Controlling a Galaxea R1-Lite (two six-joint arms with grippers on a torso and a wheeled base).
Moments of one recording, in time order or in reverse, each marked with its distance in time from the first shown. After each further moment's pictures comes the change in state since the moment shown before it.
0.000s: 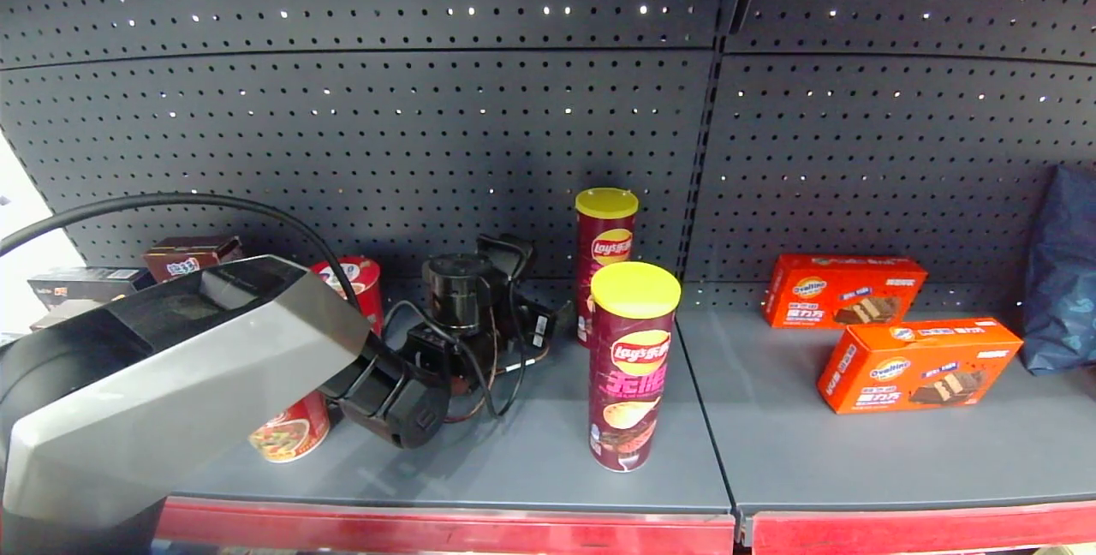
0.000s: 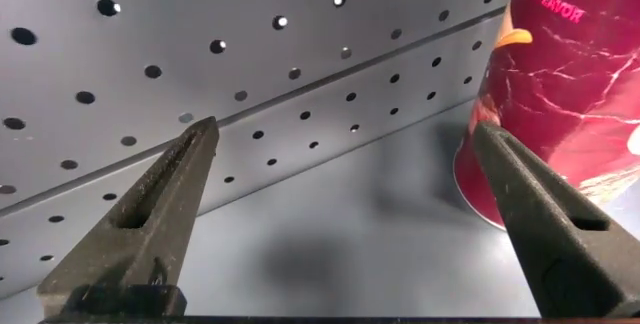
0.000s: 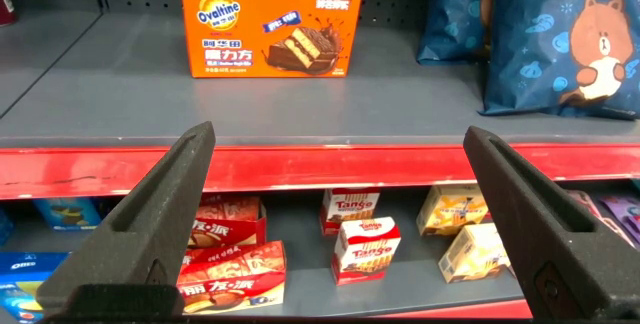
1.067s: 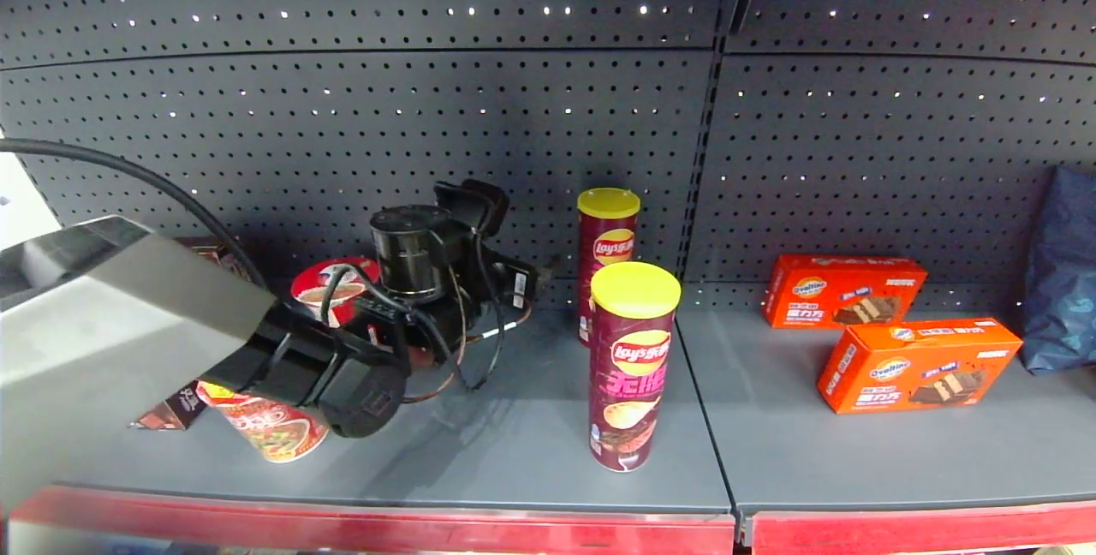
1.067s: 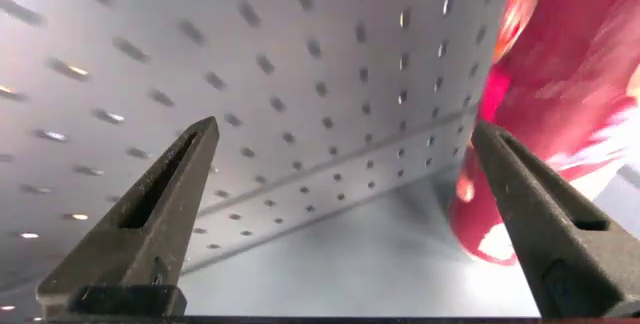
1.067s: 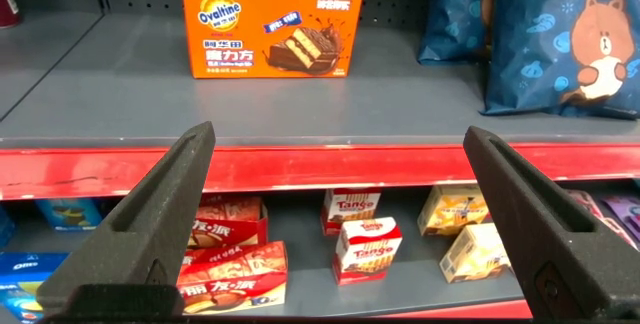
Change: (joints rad) left arm 0.005 -0.210 0.083 0.002 0.021 0.000; right arm -0.001 0.000 0.000 0.000 0.001 0.002
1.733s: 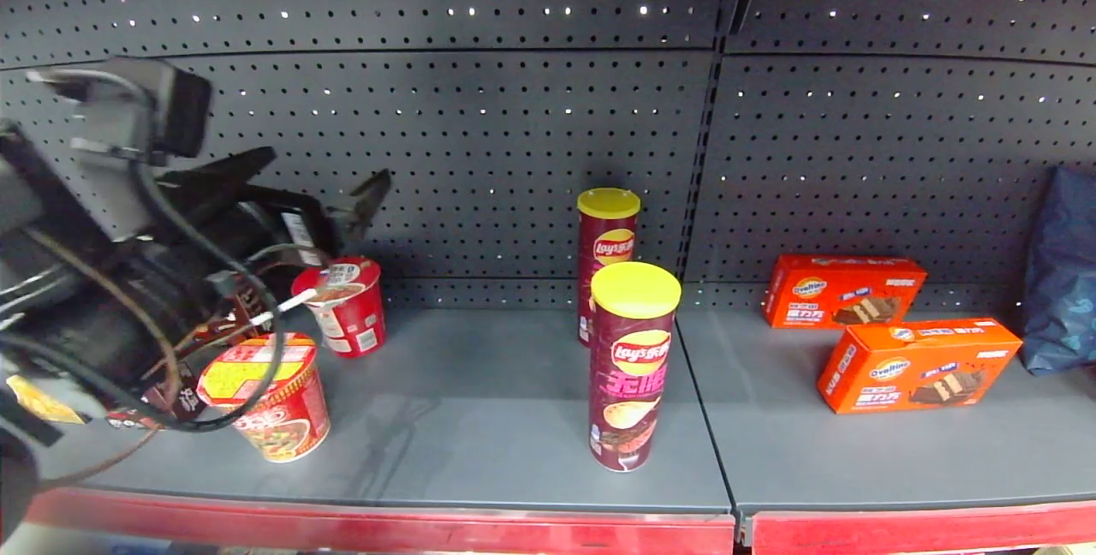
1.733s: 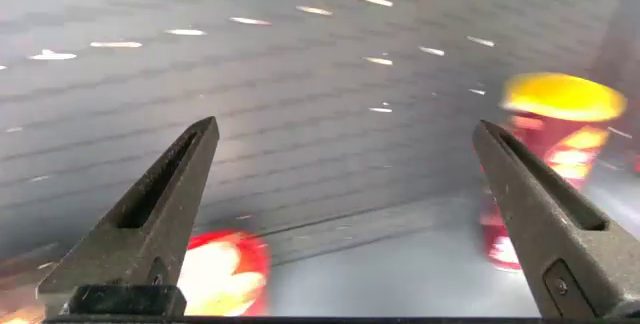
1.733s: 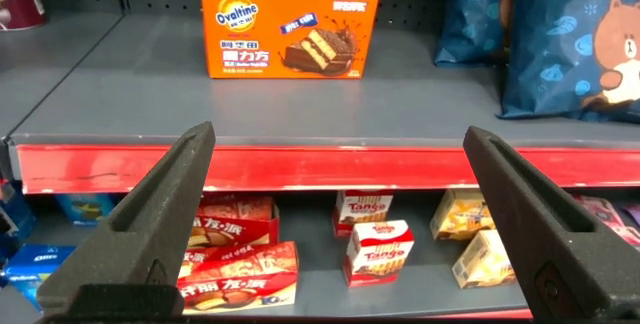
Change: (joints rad) left arm 0.175 -0.630 0.396 0.008 0.004 -0.006; right arm 0.000 0.000 -0.001 0.003 0.042 0.011
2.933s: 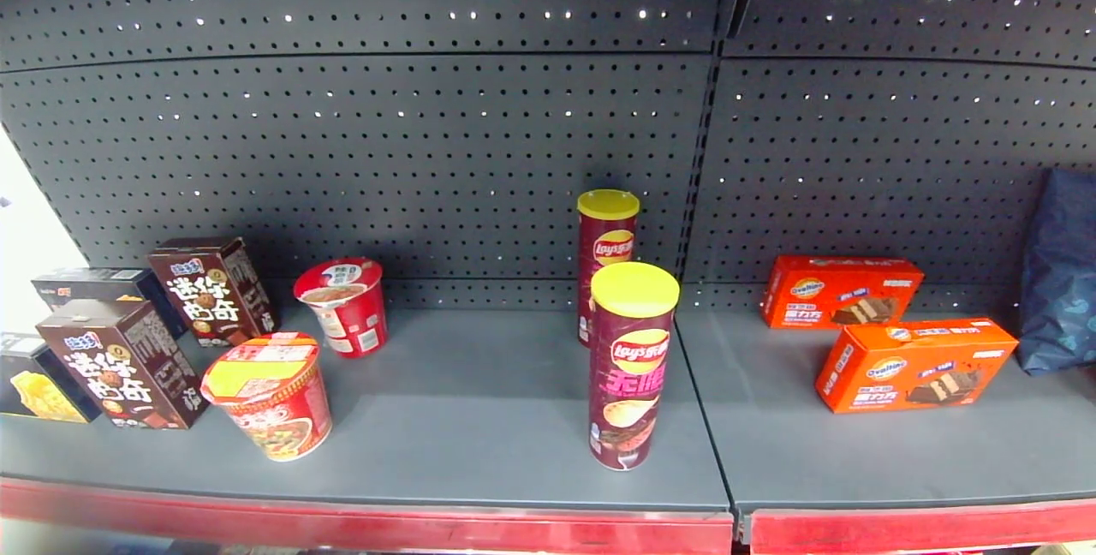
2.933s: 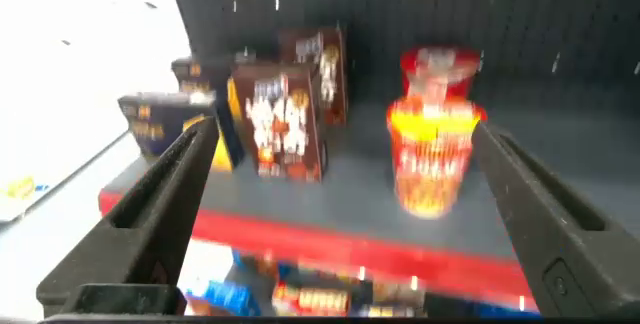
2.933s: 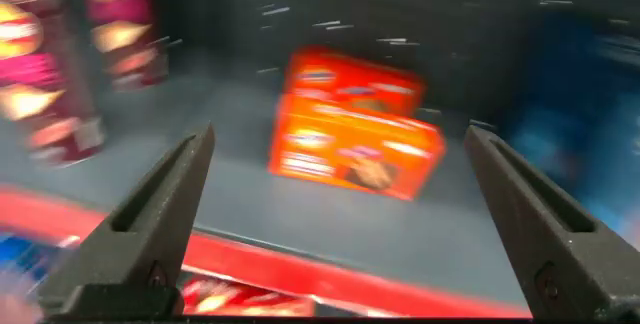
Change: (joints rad) left arm 0.420 -1.120 0.416 0.809 -0.005 -0.029; right arm 0.222 0.614 -0.466 -0.061 0.097 -0.100
